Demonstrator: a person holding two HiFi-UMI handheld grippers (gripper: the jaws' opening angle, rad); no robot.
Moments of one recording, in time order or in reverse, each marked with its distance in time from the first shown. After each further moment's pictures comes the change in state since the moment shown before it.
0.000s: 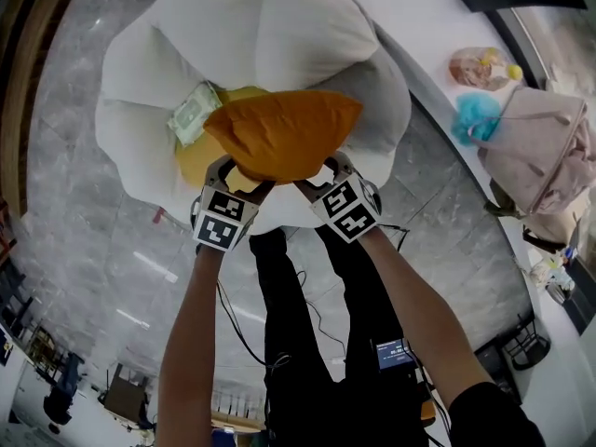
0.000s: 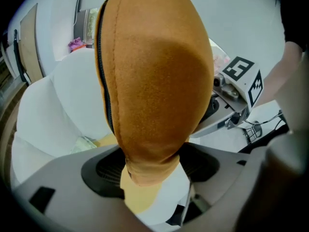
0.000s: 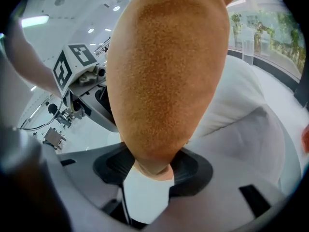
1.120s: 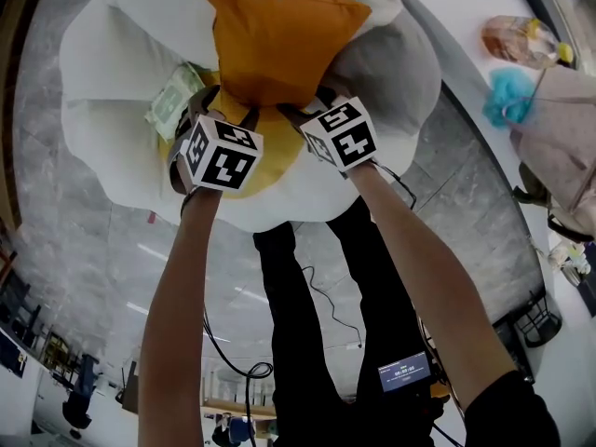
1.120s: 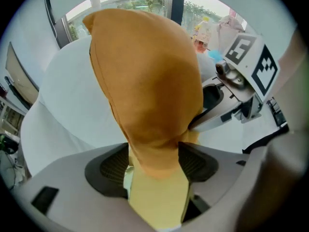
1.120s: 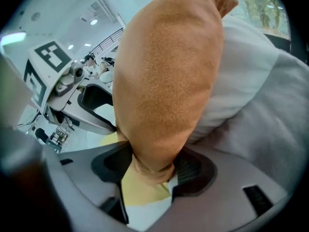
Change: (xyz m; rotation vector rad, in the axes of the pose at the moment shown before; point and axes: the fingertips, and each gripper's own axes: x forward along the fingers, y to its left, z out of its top) left arm 0.085 0.112 0.019 0.198 0.161 0.259; right arm 0.114 -0.102 0.010 0.214 -0.107 -0.083
